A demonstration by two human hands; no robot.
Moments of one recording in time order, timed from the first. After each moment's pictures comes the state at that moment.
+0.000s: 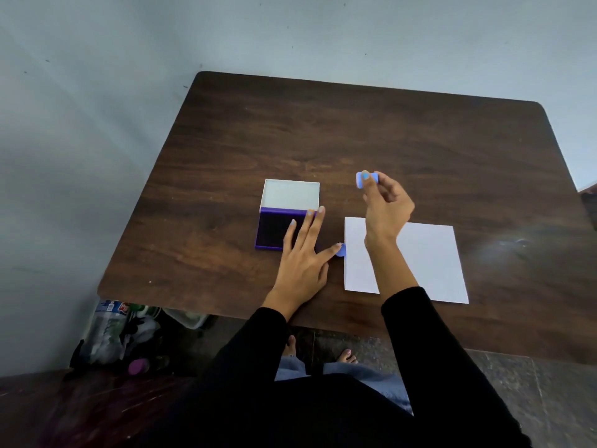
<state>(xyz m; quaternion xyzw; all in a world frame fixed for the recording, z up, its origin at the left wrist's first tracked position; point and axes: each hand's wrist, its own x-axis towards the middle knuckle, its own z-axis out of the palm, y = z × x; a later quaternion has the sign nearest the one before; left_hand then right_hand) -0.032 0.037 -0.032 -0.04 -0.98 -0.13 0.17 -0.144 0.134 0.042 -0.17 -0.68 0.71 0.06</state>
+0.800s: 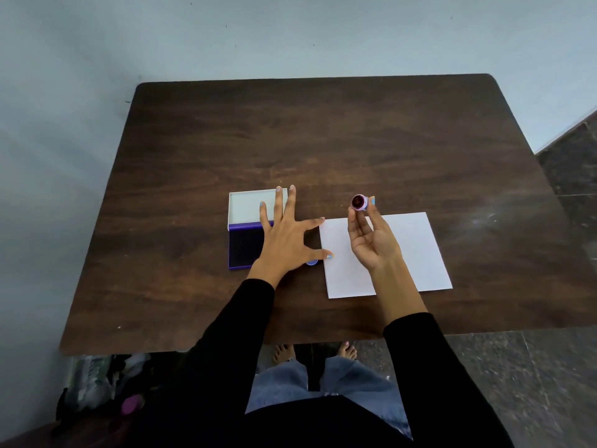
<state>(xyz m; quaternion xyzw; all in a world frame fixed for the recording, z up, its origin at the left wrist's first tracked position) -0.109 0.030 -0.003 0.01 -0.98 -0.15 -0.11 -0.136 0.185 0.018 -0.34 -0.26 0.89 -0.16</state>
